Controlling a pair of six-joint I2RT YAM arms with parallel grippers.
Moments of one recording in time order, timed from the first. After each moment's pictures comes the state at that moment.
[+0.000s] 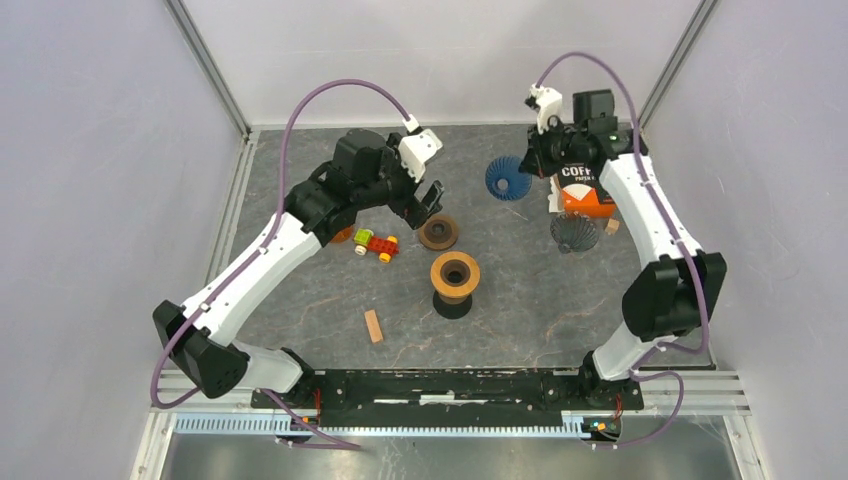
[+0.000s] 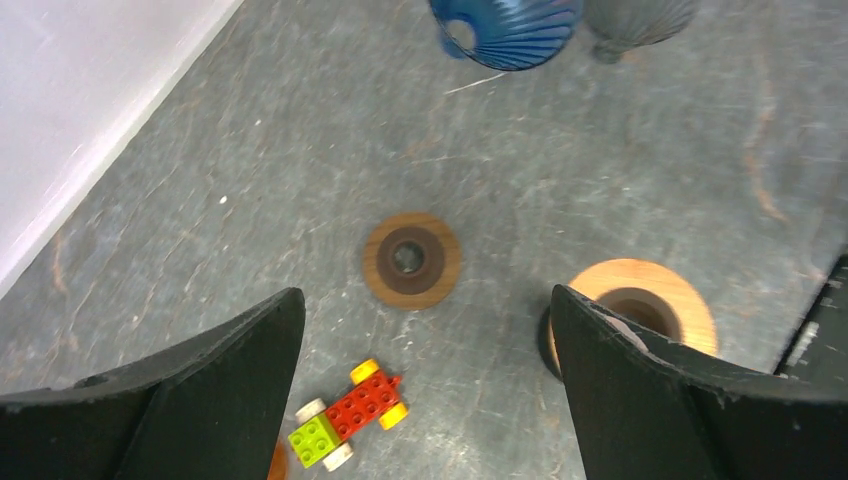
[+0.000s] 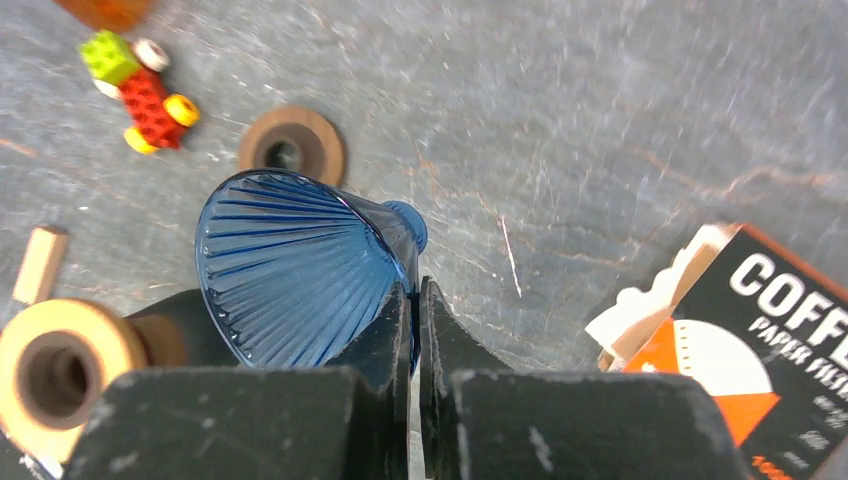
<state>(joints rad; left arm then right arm) -0.66 1.37 1.42 -0.52 0.17 0.24 0.14 1.66 1.58 -0.71 -0.49 -0.26</state>
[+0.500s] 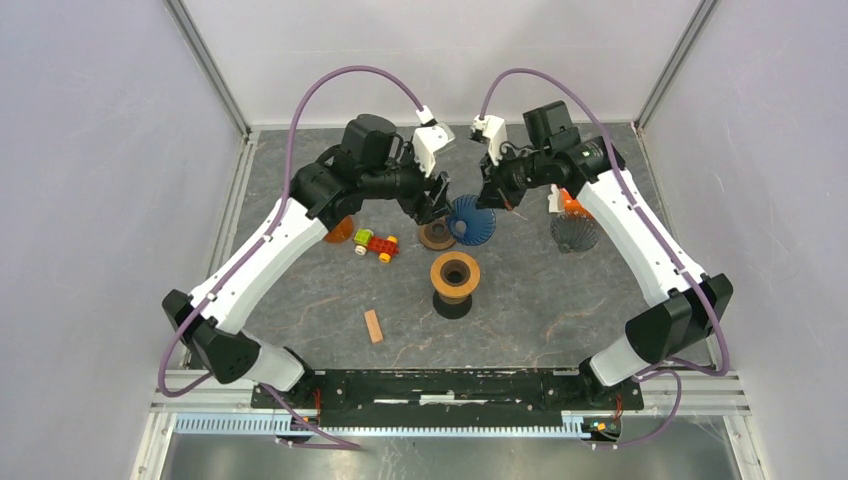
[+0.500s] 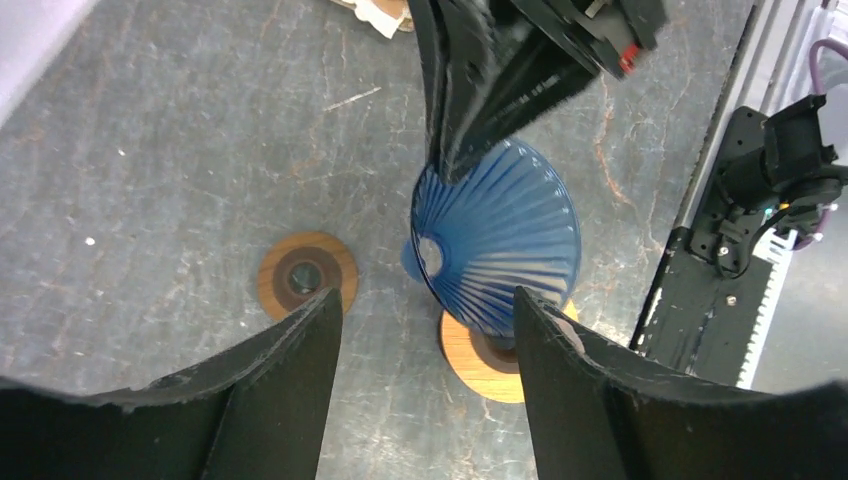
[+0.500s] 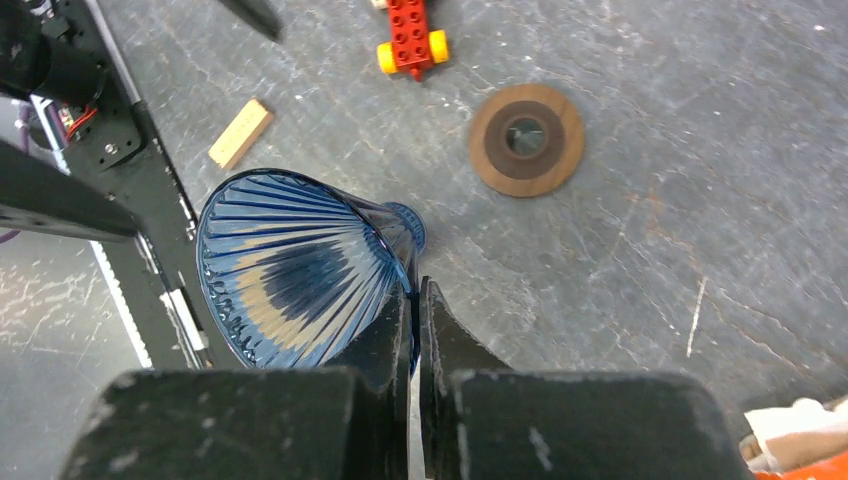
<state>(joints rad) -0.68 1.44 1.63 -0.70 0.40 0.18 0.40 1.55 1.67 -0.95 -0.61 -0.34</state>
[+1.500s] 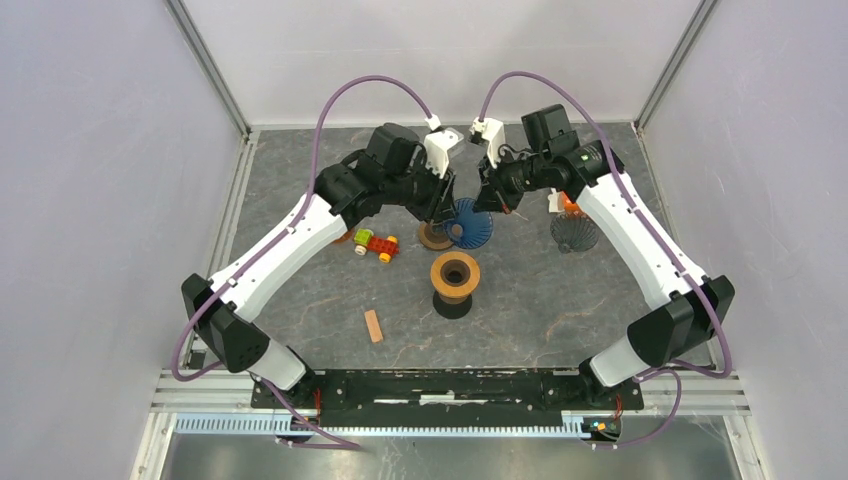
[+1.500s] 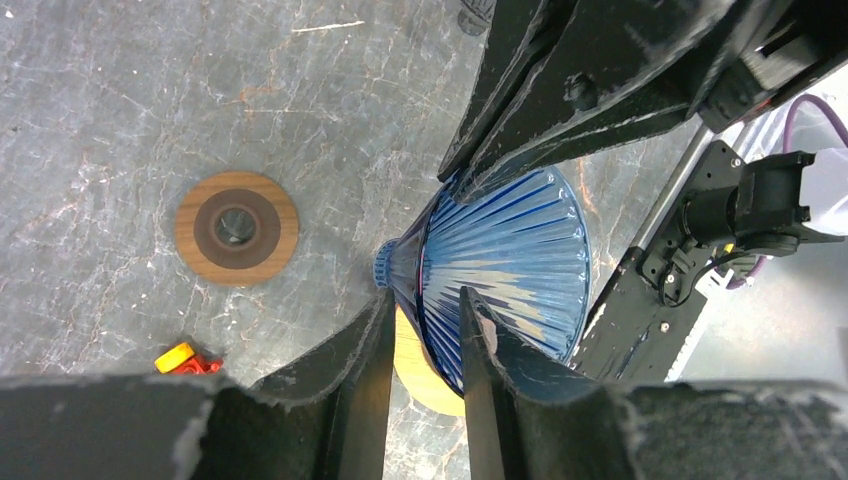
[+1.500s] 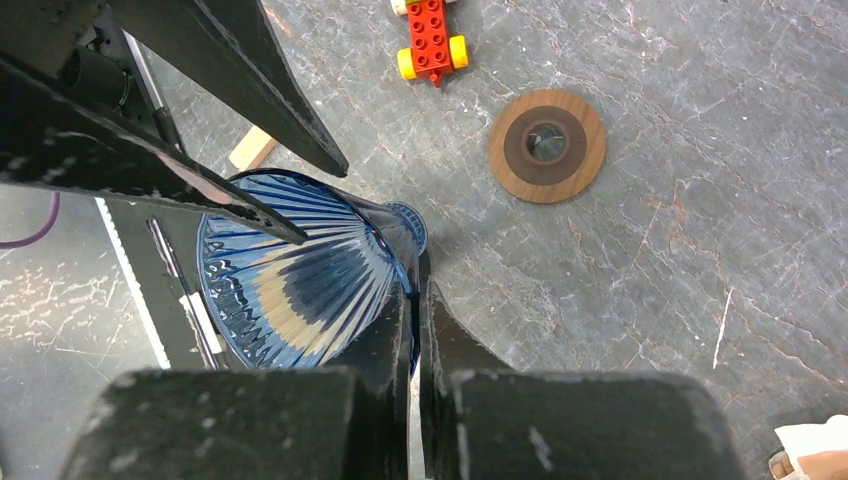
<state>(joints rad) -0.73 1.53 1.62 -0.72 0.31 -0.08 0.44 1.54 1.64 -0.94 -0.64 -0.31</state>
